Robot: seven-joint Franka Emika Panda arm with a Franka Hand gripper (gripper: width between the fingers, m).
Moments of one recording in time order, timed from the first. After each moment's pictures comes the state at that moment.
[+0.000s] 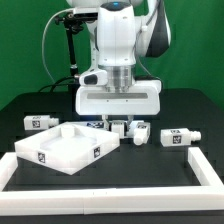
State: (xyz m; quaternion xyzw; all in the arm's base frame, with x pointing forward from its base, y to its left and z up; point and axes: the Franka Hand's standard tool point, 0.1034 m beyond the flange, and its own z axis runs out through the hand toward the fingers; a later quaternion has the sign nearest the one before) arm 0.365 0.007 0.007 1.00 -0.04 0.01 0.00
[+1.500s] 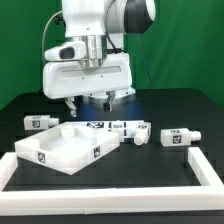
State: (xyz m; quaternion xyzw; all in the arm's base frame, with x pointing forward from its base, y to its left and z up) arm 0.410 -0.054 0.073 0.97 0.23 0.06 0.01
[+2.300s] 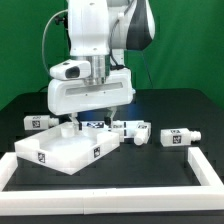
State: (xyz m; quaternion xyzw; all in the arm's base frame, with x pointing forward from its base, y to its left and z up) arm 0.384 -0.051 0.030 0.97 0.25 0.03 0.02
